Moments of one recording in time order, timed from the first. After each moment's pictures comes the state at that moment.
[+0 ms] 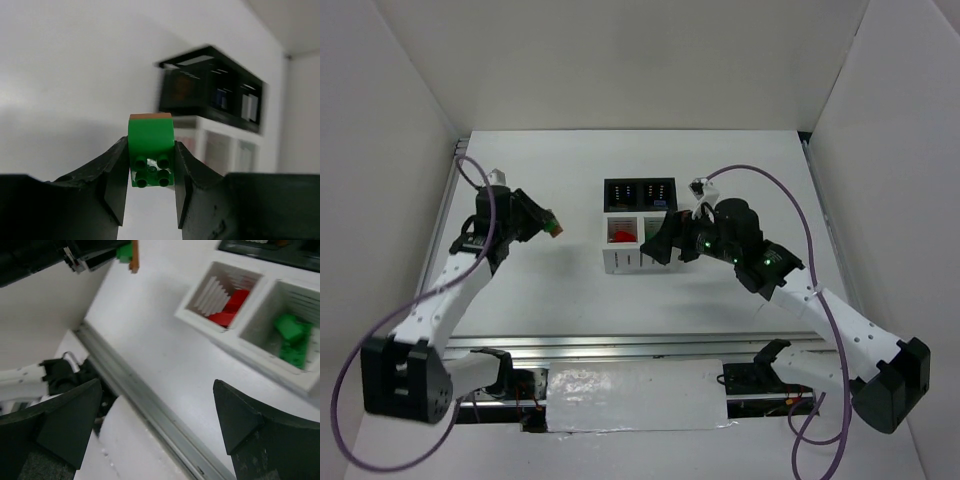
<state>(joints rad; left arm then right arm) -0.11 1.22 0.88 -0.30 0.00 -0.79 0.64 1.03 0.91 -0.26 -0.24 0.55</state>
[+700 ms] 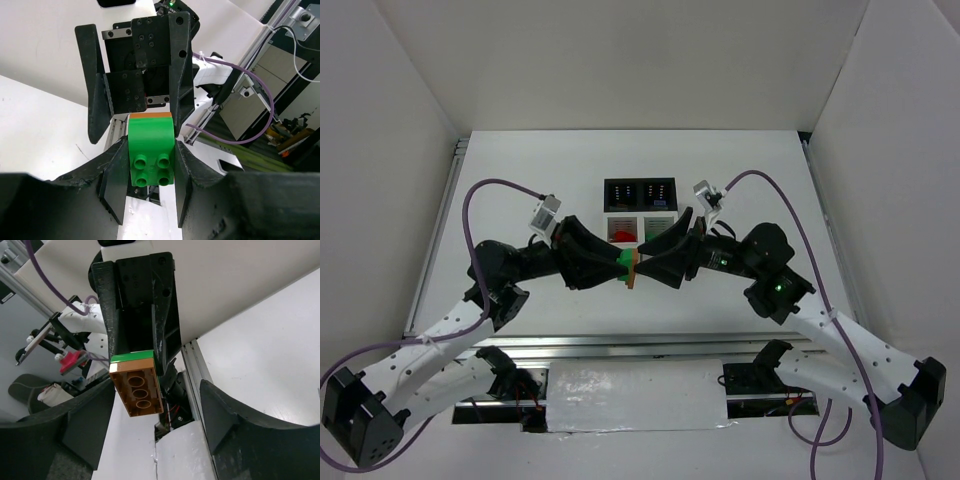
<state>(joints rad) -0.62 0.86 0.63 0.70 0.78 -0.80 0.74 0.86 0.76 0.32 -0.60 0.70</state>
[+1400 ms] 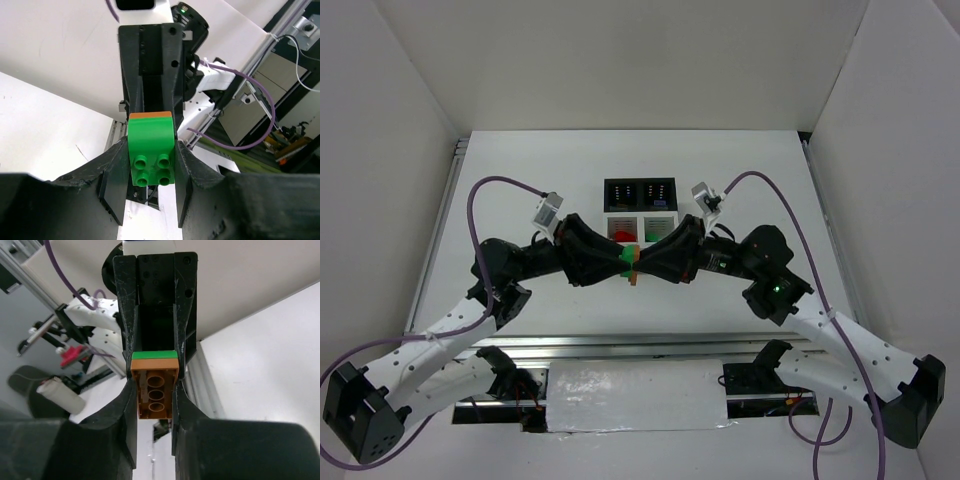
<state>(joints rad) -0.63 0.90 0.63 0.72 0.75 -0.82 0.76 0.86 0.75 0.36 -0.62 0.69</state>
